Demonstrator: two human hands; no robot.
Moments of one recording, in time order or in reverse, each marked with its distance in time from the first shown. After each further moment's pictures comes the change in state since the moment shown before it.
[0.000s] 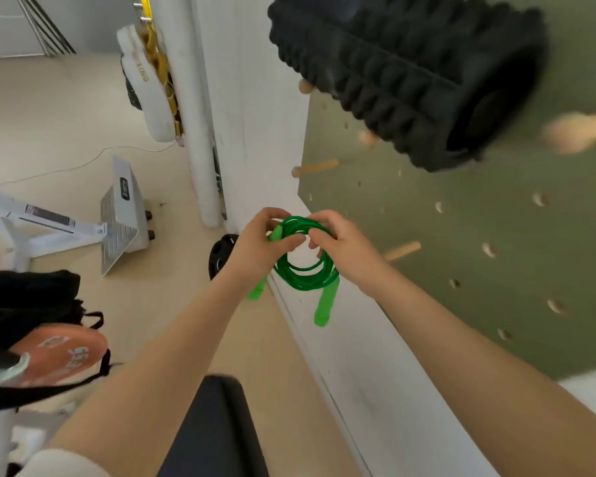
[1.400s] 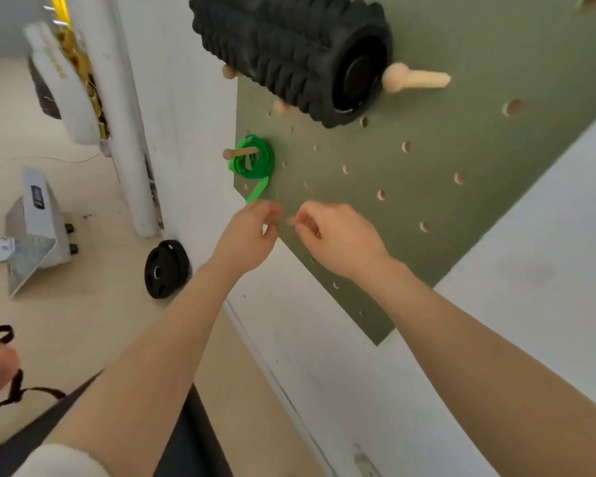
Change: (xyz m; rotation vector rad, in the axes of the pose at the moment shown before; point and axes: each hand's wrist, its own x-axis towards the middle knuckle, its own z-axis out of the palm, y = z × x) left_hand -0.061 0.005 0.070 0.486 -0.059 0.485; right_hand -0.123 -0.001 -0.045 -0.819 0.204 -0.132
